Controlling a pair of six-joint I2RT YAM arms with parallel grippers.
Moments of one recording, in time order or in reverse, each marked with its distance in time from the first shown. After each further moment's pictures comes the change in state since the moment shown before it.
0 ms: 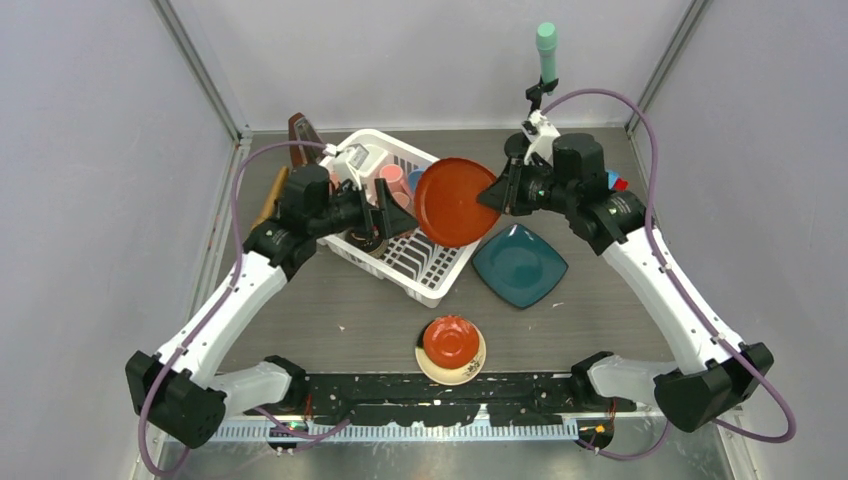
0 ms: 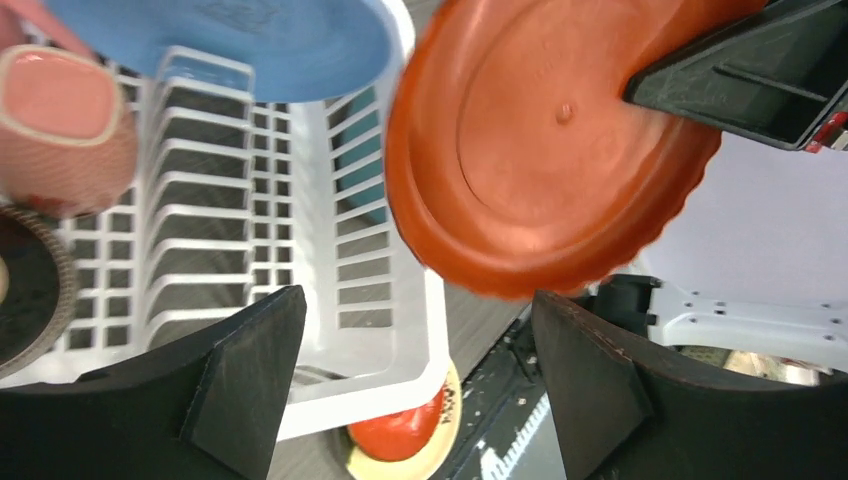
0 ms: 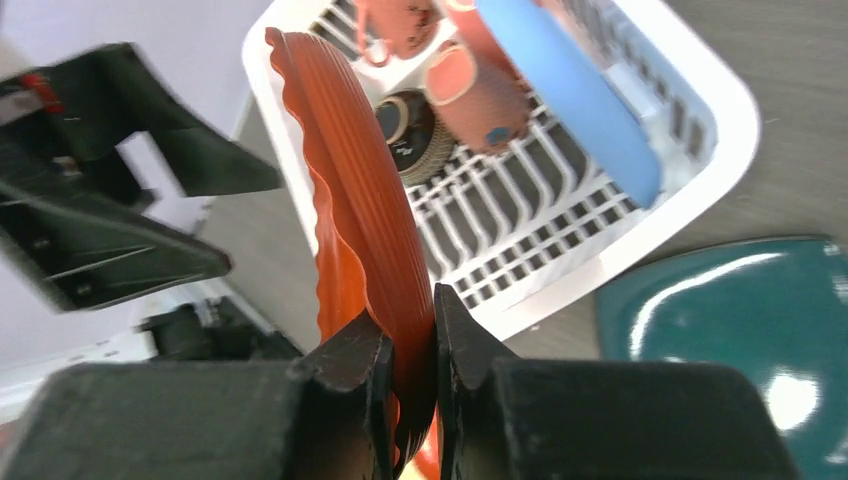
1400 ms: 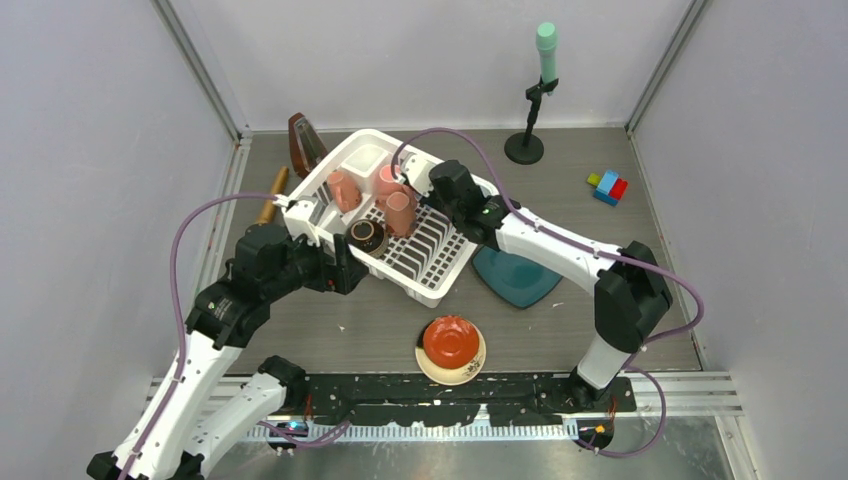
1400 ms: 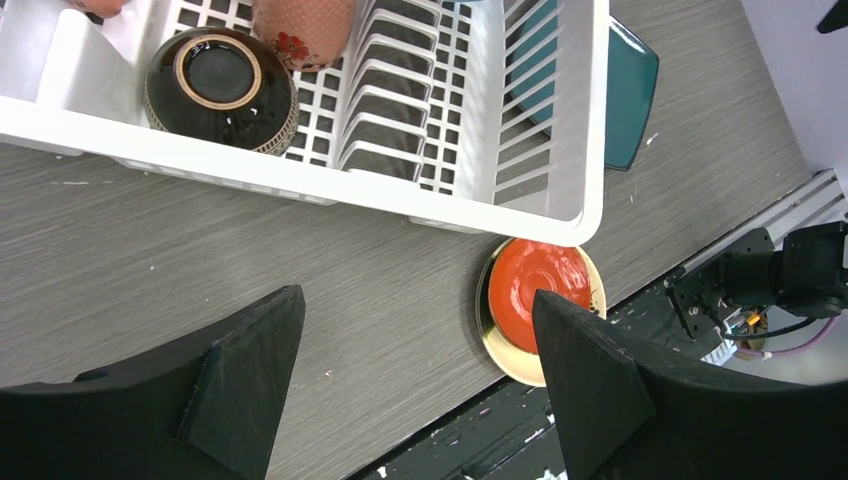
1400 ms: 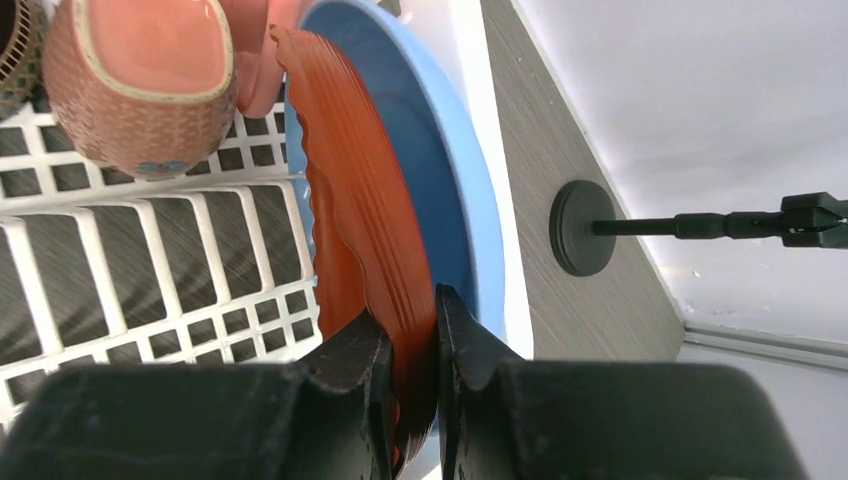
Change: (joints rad) left arm 0.000 -0.449 -0.114 -0.459 -0.327 0.222; right arm 0.382 0.487 0.038 0.359 0.827 -0.995
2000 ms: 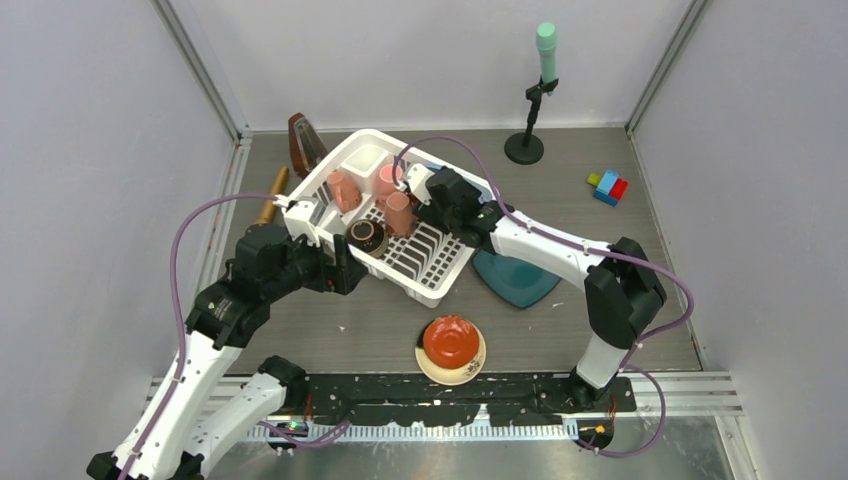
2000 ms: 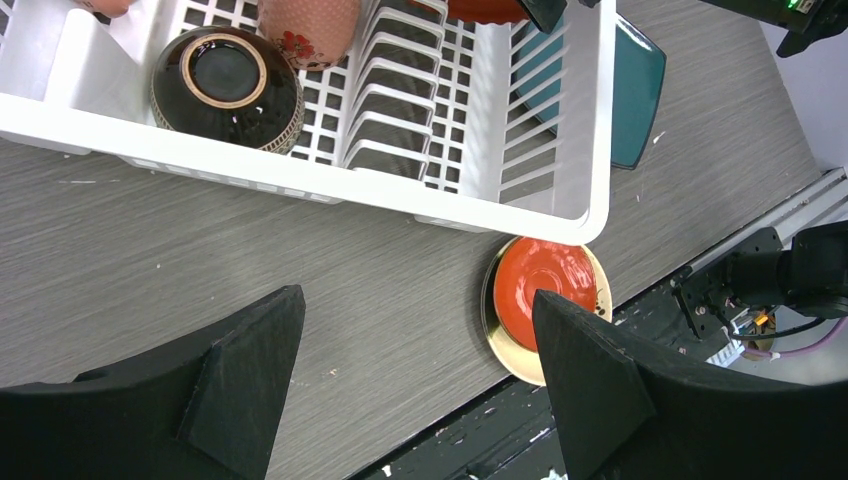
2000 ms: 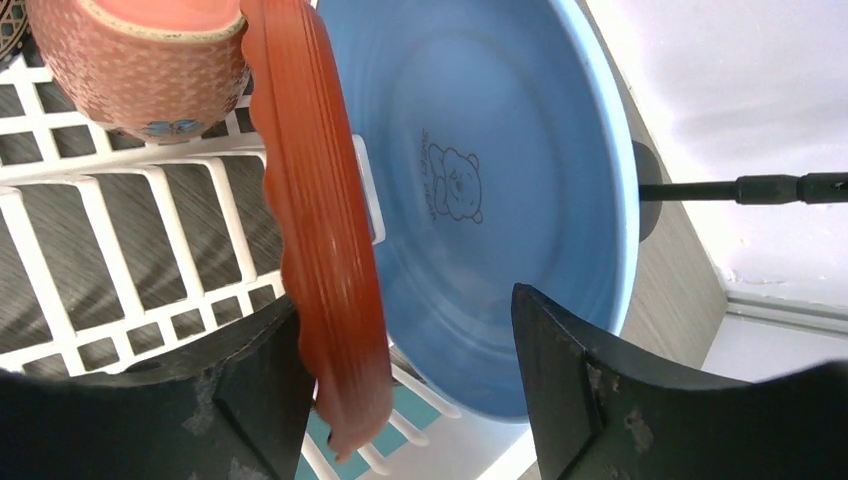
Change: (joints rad) left arm 0.000 -0.002 0.000 -0.005 -0.008 0.014; right arm -0.004 0.040 -0.041 -0.014 0.018 0.052
